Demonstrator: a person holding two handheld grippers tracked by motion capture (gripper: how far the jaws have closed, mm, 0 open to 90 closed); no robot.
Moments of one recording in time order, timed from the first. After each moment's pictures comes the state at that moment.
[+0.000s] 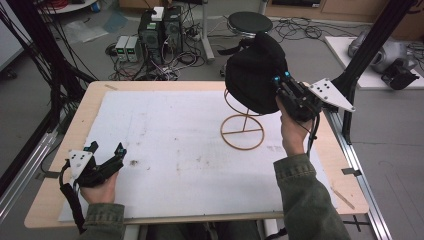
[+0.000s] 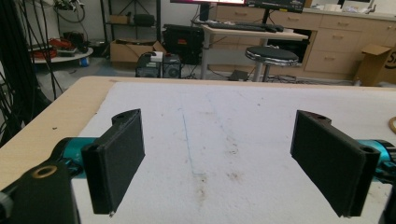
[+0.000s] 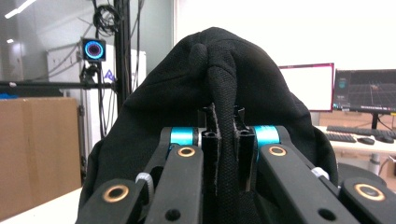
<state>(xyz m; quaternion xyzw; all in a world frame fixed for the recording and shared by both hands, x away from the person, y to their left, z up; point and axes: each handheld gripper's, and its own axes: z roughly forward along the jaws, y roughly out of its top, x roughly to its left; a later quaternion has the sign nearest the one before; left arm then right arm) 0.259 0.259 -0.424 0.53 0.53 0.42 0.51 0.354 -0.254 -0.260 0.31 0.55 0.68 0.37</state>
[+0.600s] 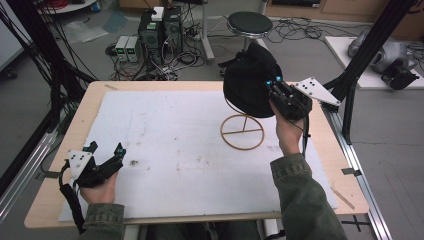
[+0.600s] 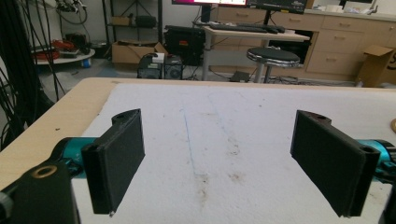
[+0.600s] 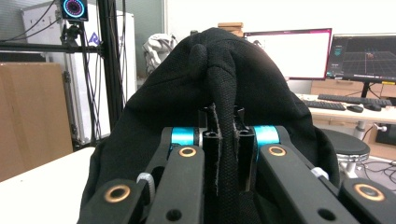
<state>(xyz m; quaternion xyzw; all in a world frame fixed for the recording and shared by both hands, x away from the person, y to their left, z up) 0.259 0.259 -0.424 0.53 0.53 0.43 0.51 0.369 -0.245 -0.274 0.34 0.59 0.63 0.36</state>
